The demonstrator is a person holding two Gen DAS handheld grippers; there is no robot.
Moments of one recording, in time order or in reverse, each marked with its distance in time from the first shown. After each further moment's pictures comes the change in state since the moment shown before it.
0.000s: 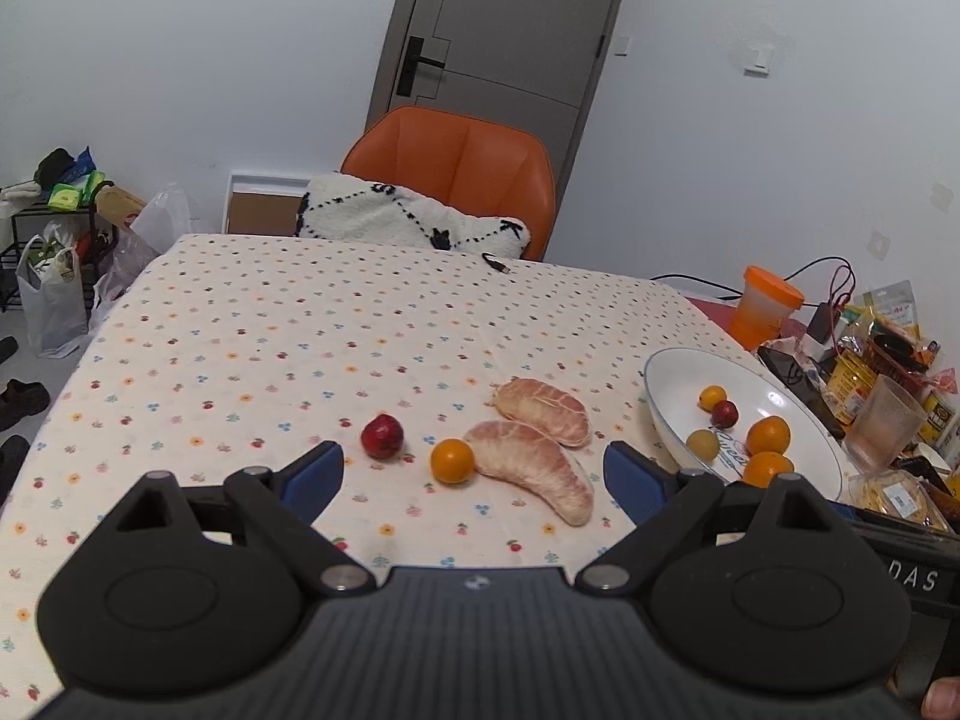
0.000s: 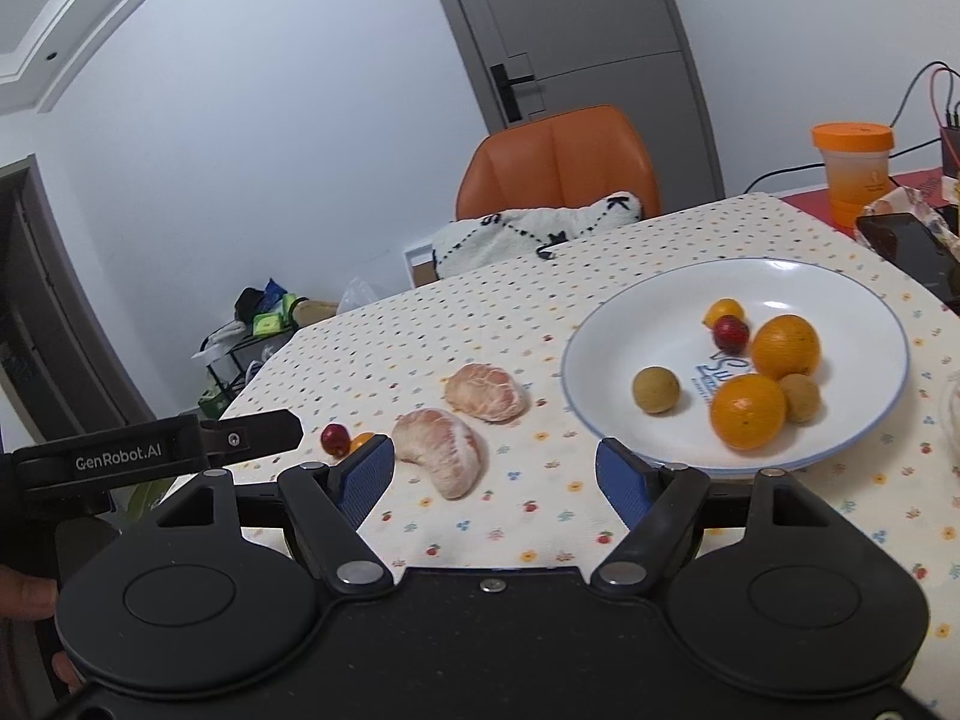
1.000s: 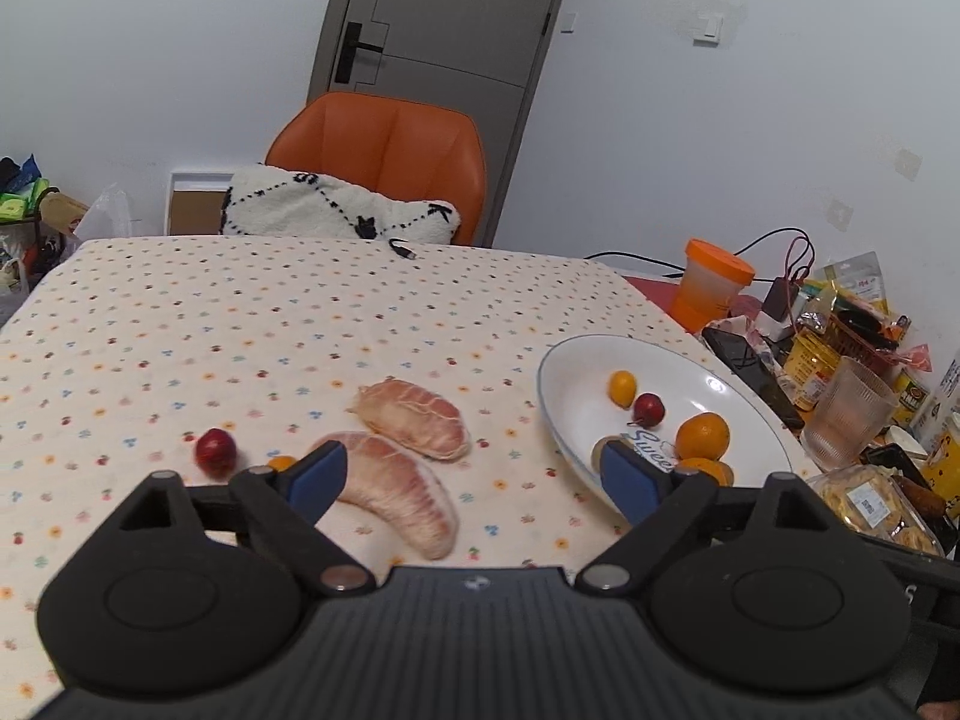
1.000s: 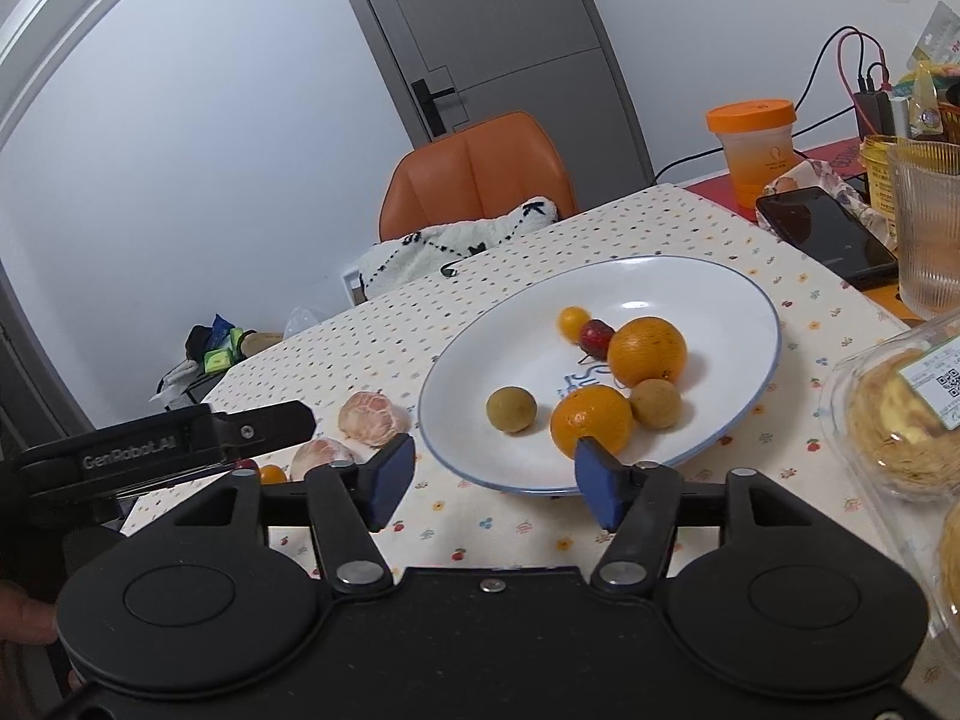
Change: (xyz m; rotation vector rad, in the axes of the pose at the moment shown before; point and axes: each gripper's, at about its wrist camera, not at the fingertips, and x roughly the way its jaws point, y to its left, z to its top) left arm 0.039 -0.066 0.002 0.049 0.027 -0.067; right arm -0.013 -0.061 0.005 0.106 -0.023 -0.095
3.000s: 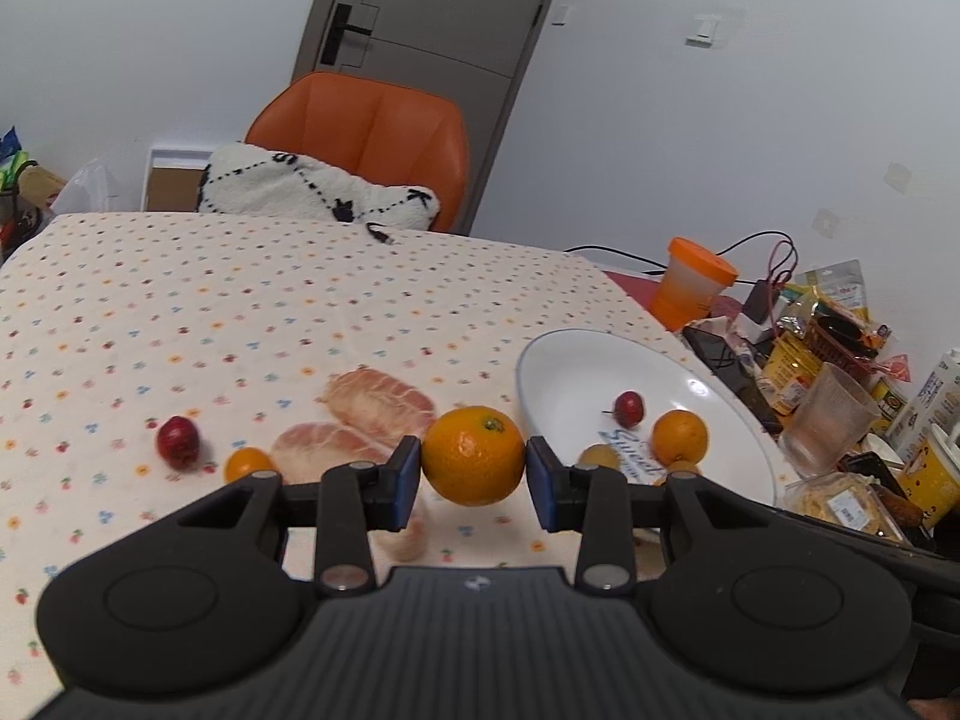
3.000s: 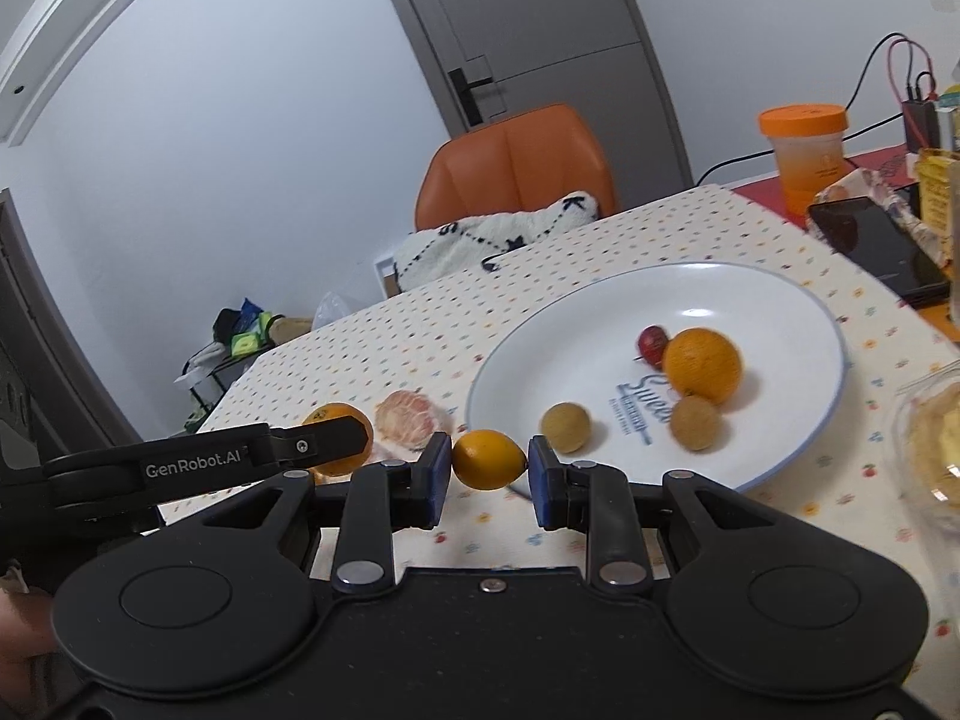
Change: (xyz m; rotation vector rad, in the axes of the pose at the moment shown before) left arm 0.015 -0.004 0.002 -0.035 0.022 -0.076; right arm 0.009 0.014 0.007 -0.031 0.019 0.055
